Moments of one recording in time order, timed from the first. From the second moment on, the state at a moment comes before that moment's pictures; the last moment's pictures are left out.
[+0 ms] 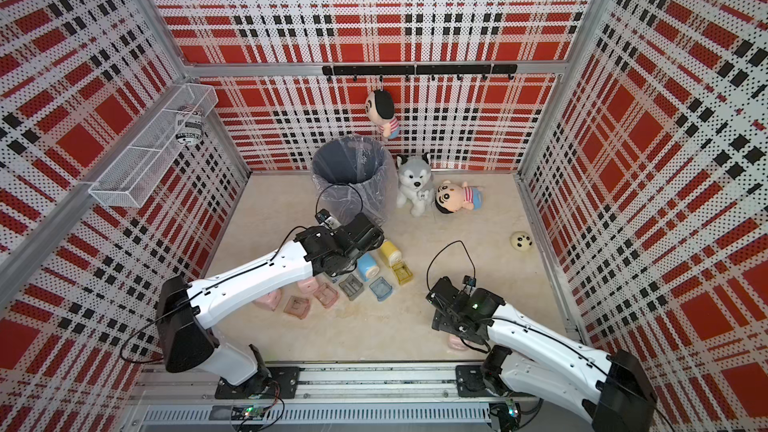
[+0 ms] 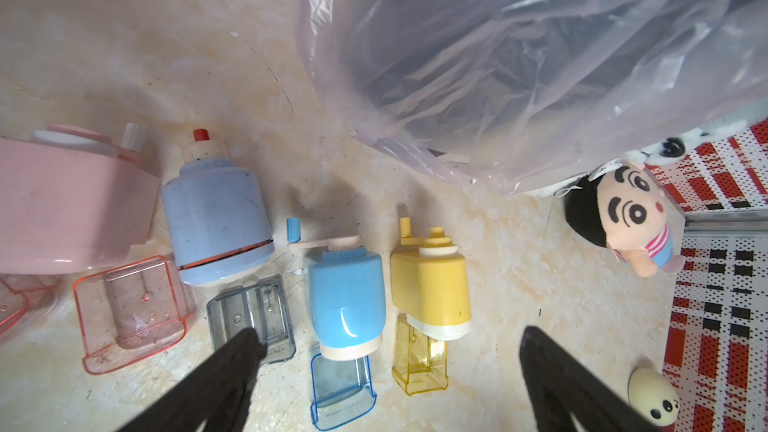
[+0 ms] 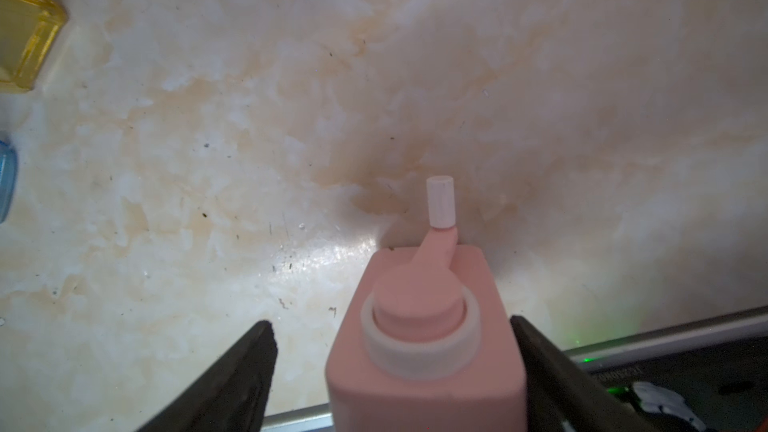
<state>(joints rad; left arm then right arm) -0.92 1.57 1.40 -0.90 -0.56 -1.47 0.87 0.94 0.59 -1.05 0.19 1.16</state>
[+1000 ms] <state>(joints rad) -0.75 1.32 1.22 -0.89 -0.54 -1.43 1.14 1.38 0.88 -0.88 0.22 0.63</state>
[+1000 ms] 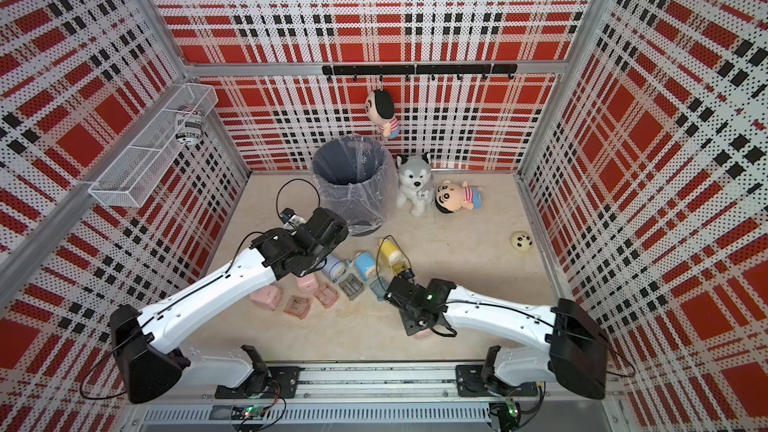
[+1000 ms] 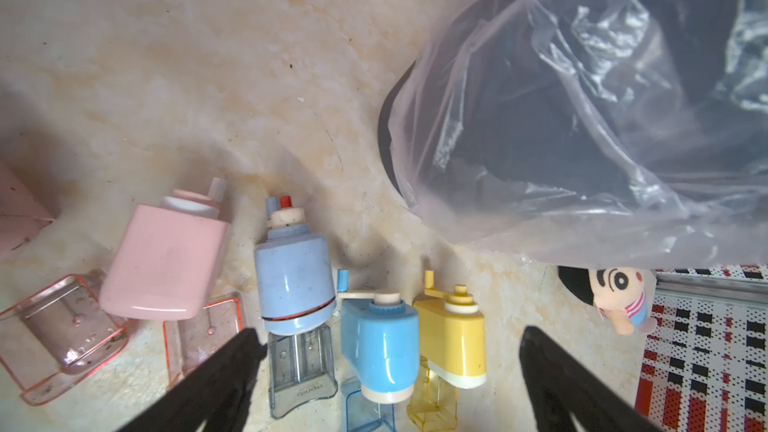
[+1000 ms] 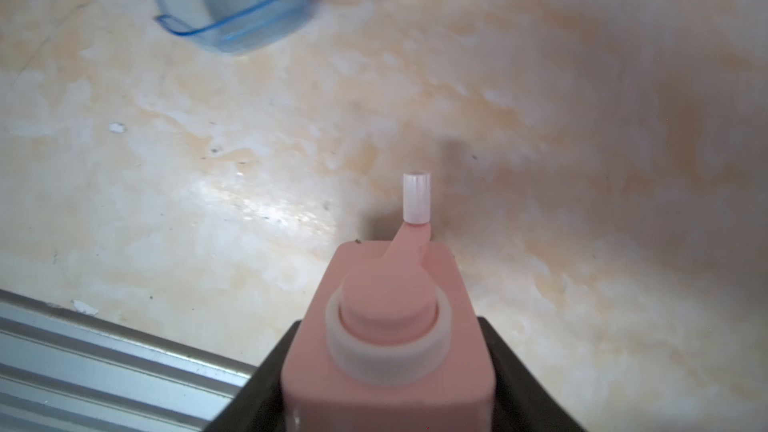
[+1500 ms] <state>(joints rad) -0.61 1.19 1.13 -0.91 -0.47 -1.42 1.22 1.64 1.11 -0.63 0.09 0.25</state>
